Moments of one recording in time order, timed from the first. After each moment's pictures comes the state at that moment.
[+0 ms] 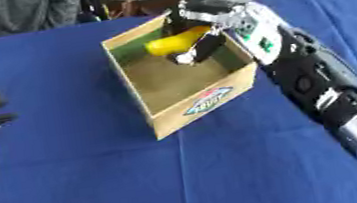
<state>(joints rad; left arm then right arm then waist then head) -0.32 0.24 0.02 -1.62 0.31 -0.17 -0.19 -1.07 -0.22 0.13 -0.81 0.80 -0.49 0.42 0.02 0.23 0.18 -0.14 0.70</state>
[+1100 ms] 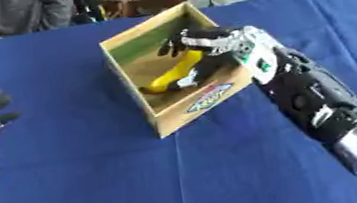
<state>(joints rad) -0.32 0.24 0.02 -1.62 0.31 -0.17 -0.19 -1.05 -0.22 0.09 -0.81 0.78 -0.51 0.43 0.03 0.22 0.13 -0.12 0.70</state>
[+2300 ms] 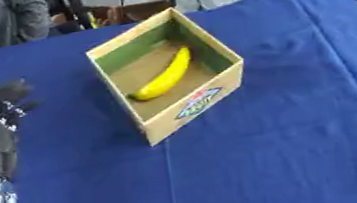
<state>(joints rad) -0.28 0.25 0.11 -1.62 0.29 -0.20 -0.10 -0.62 -0.38 -0.30 -1.16 0.46 -0.34 0.11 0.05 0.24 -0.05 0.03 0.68</state>
